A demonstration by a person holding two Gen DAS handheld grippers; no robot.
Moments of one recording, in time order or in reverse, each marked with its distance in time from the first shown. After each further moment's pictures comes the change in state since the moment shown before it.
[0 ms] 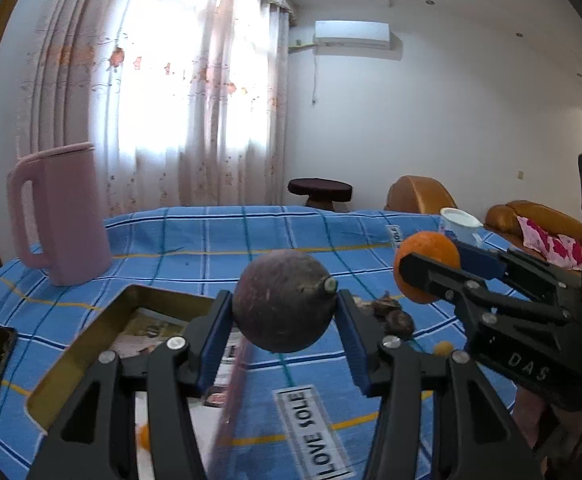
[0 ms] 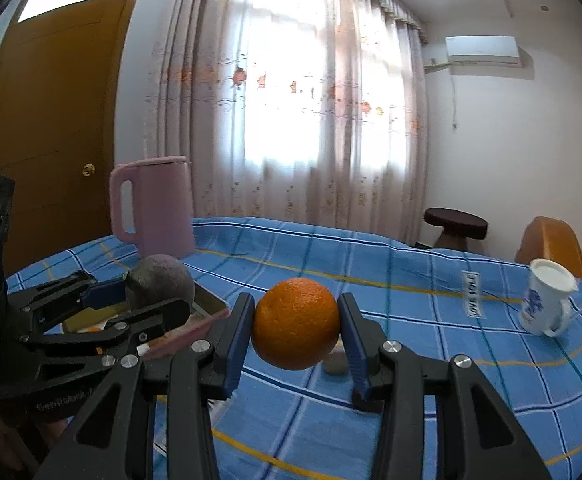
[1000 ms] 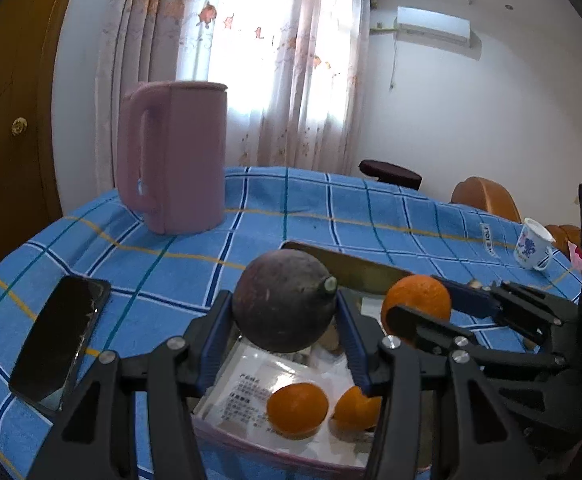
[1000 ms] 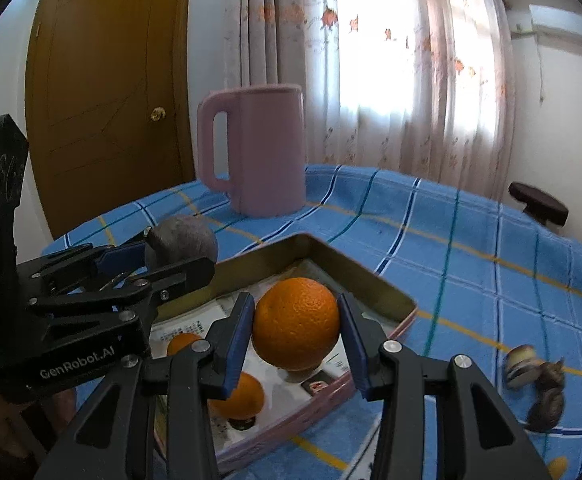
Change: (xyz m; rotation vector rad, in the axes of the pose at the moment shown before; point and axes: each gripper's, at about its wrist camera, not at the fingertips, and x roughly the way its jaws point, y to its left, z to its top) left arm -0.007 0.124 -0.022 -0.154 0.107 0.190; right arm 0.094 0.117 -0.009 -0.076 0.213 0.268
